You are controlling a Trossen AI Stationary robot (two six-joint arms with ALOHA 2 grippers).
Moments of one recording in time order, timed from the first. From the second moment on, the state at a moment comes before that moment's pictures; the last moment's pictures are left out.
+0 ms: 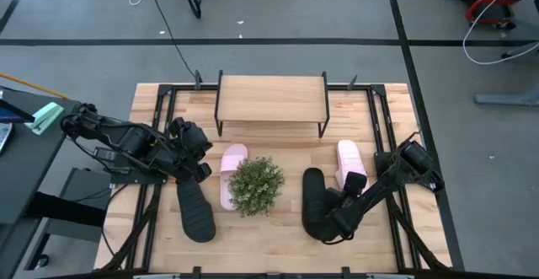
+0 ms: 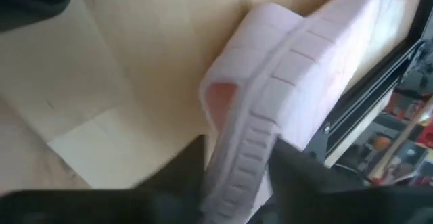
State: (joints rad) left arm -0.45 1.23 1.43 -1.29 -0.70 -0.80; right arm 0.67 1.94 1.23 -1.43 0.18 1.10
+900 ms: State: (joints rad) left arm -0.42 1.23 1.43 -1.29 -0.70 -0.79; right arm 0.42 1.13 1.76 -1.57 -0.04 1.41
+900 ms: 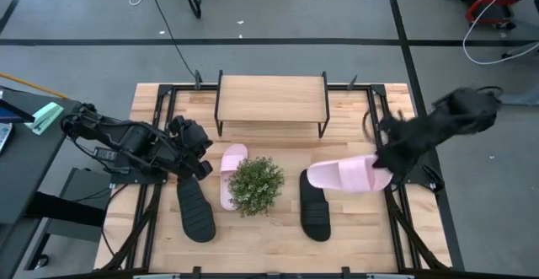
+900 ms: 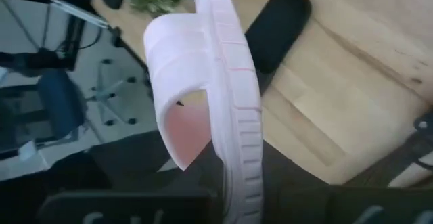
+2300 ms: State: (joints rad) left arm -0.19 1.23 1.43 -0.80 -0.35 -0.52; right arm -0.45 1.60 2.03 -1.42 -0.85 0.03
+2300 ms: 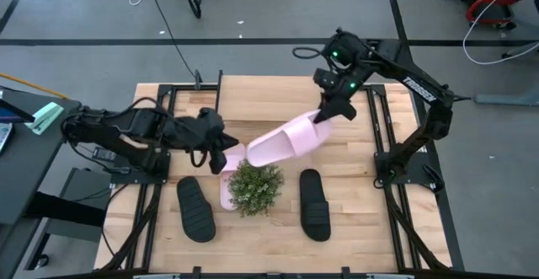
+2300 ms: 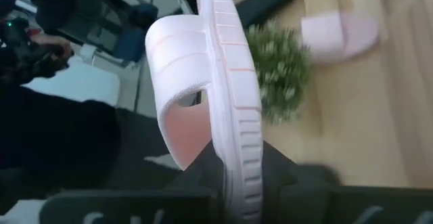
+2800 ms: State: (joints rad) left arm -0.06 1.23 1.43 -0.58 0.02 -0.54; right arm -0.45 1.60 2.03 -1.37 -0.82 0.01
